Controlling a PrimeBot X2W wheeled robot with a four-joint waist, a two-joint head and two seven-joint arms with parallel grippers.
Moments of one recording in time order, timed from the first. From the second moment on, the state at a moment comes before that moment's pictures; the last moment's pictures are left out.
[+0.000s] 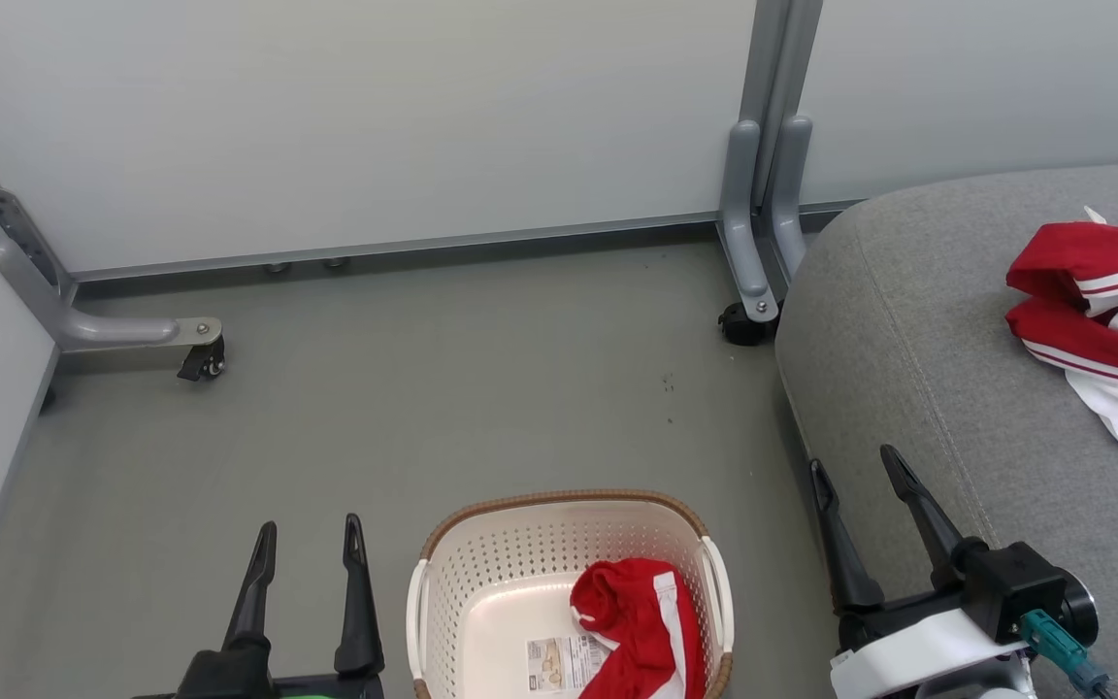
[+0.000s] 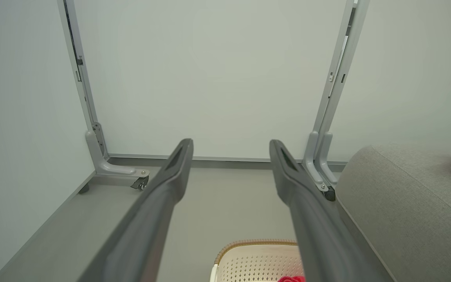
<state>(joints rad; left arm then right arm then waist) 0.16 0.05 -0.20 -0.01 -0.19 0.12 -0.26 0.07 -0.05 0.12 0.05 0.13 0.13 -0.26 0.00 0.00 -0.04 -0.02</state>
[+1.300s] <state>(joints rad) -0.20 0.05 -0.32 0.16 -0.09 -0.08 -0.26 -0.12 -0.08 -0.05 -0.07 0.15 0.13 -0.26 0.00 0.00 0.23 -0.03</state>
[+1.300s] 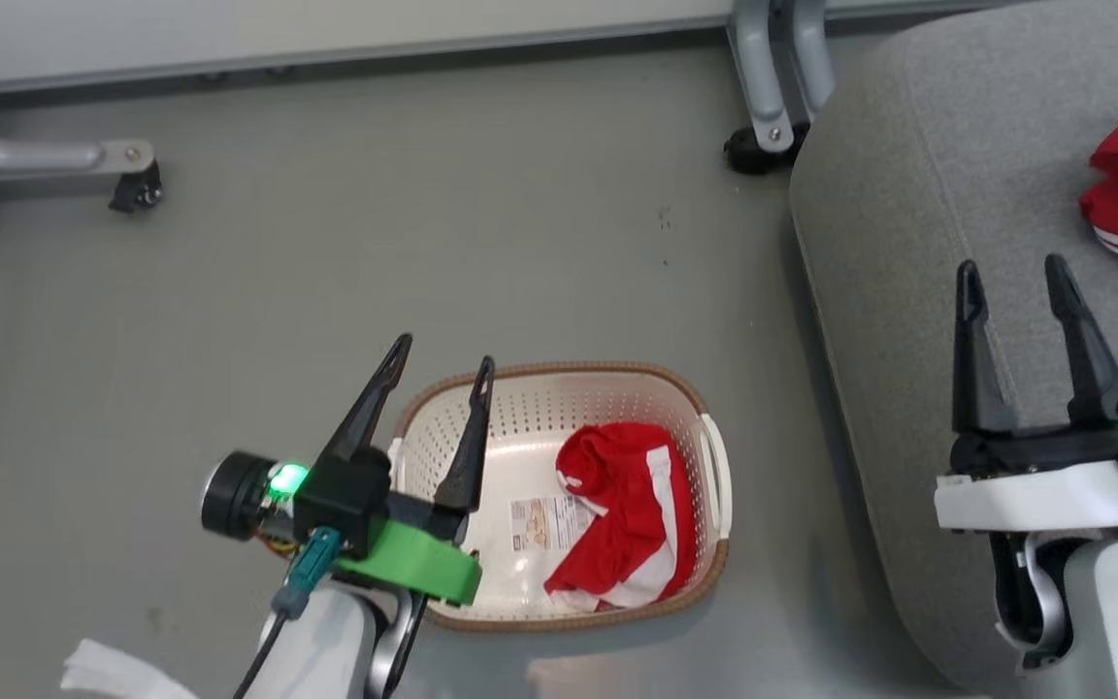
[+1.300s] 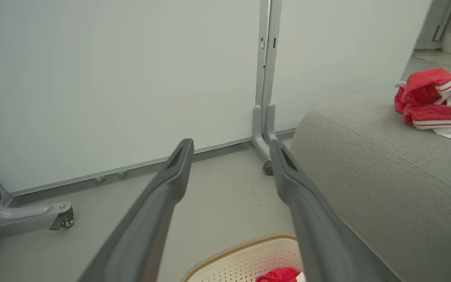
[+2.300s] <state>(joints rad) -1.17 0.07 -1.28 0.95 -0.47 -0.13 -0.24 -0.41 -0.15 -0.16 -0.28 0.18 0.13 -0.26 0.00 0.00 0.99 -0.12</state>
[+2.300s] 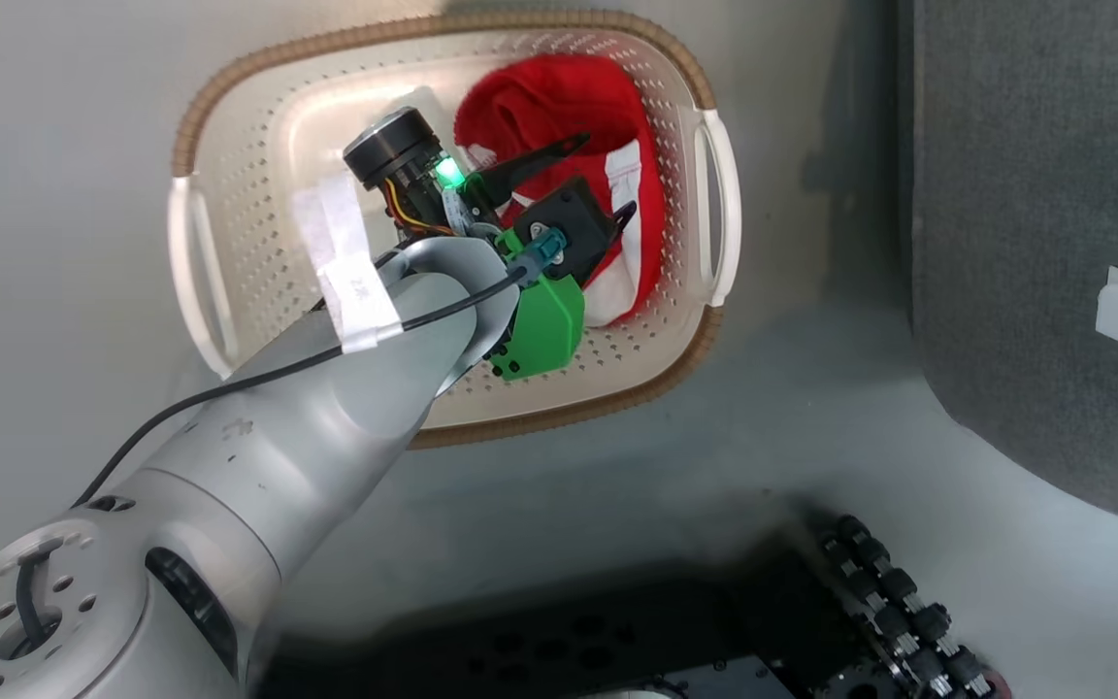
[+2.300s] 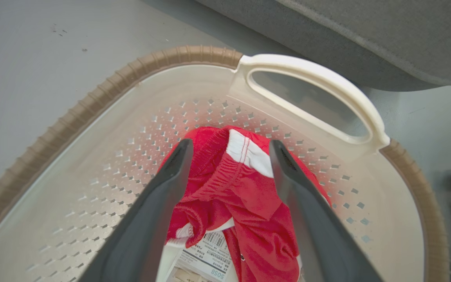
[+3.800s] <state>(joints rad) -1.19 0.07 -1.28 1.02 -0.38 -0.13 -0.13 -0.39 -0.18 -0.17 -0.43 0.15 0.13 -0.26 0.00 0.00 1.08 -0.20</state>
